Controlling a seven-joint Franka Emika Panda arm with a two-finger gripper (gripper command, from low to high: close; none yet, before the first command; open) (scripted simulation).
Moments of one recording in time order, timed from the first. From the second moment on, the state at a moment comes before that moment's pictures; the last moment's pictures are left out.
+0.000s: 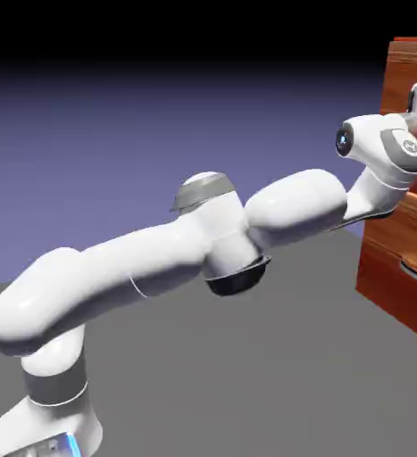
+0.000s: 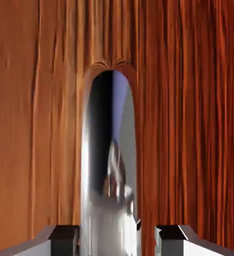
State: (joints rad) arm 2.58 -1.21 -1.72 -0.81 -2.25 2.86 -2.90
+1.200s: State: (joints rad) arm 1.79 -1.45 -1.18 -2.08 -2.58 2.31 -2.73
